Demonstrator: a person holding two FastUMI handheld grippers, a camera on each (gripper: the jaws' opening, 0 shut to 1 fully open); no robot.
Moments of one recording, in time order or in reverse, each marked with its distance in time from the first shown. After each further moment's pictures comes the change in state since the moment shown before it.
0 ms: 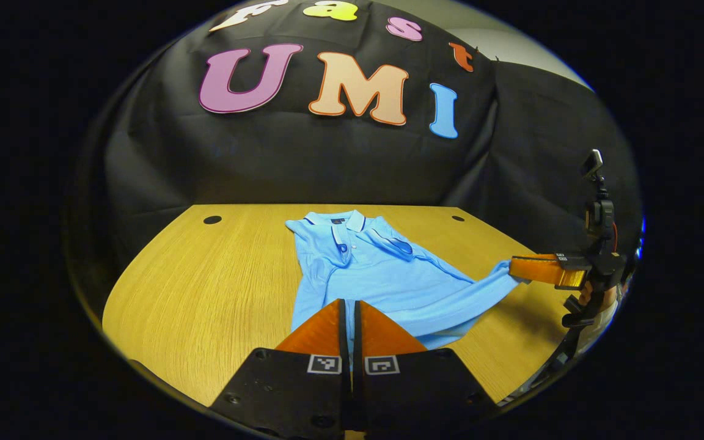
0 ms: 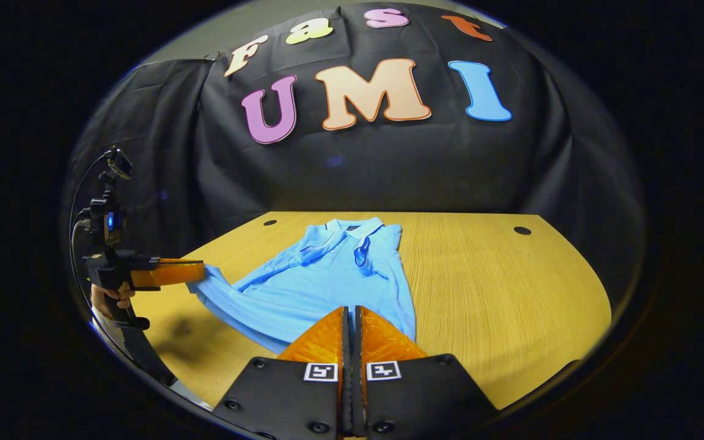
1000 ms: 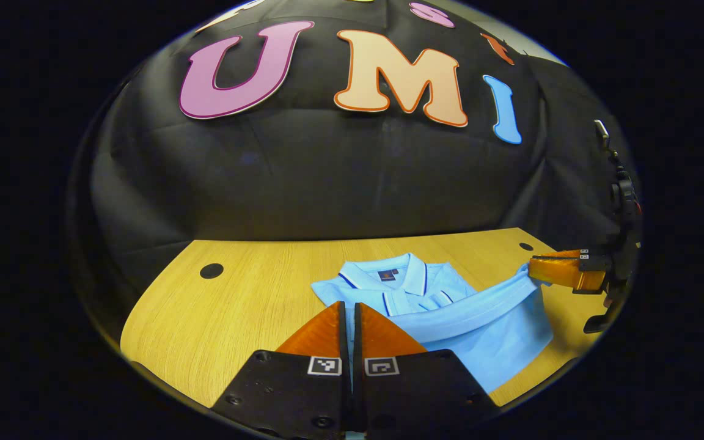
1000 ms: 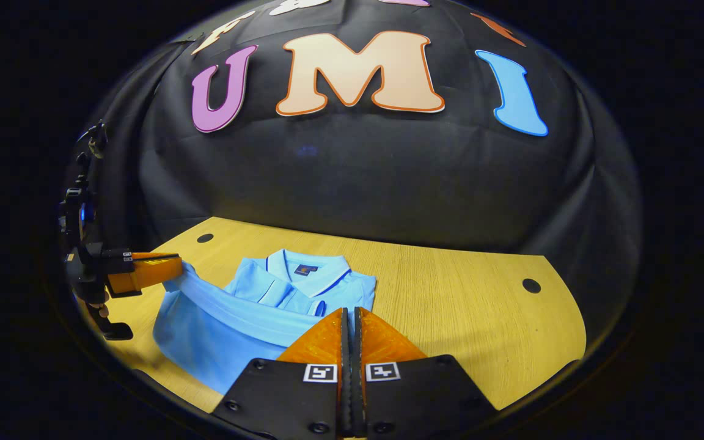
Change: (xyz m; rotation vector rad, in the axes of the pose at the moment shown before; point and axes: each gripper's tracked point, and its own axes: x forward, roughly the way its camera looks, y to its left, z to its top) left arm 0.184 0.089 0.100 0.027 -0.031 0.161; right arm 0.205 -0.046 0.091 -0.085 0.055 -0.177
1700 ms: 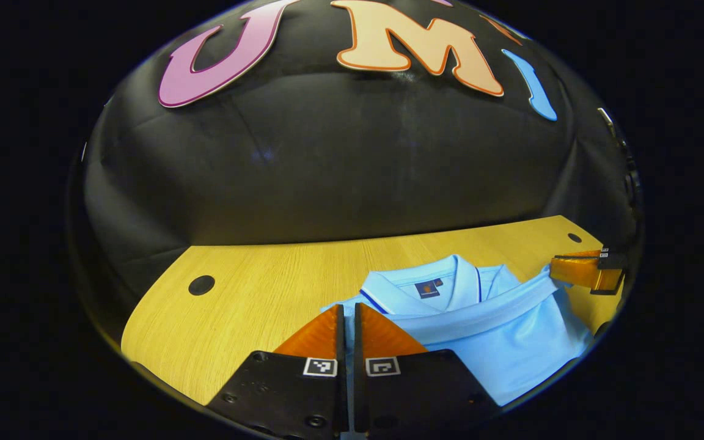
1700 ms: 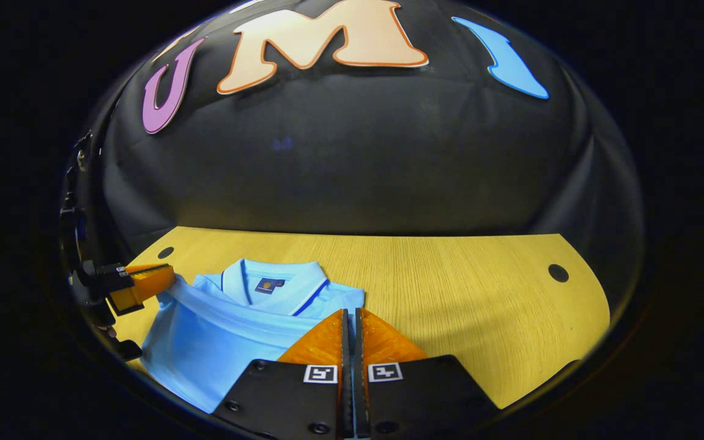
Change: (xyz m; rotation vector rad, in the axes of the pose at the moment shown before) left arm 0.094 0.025 -0.015 0.055 0.068 0.116; right arm 0.092 -0.018 -0.021 0.124 0.058 -0.045
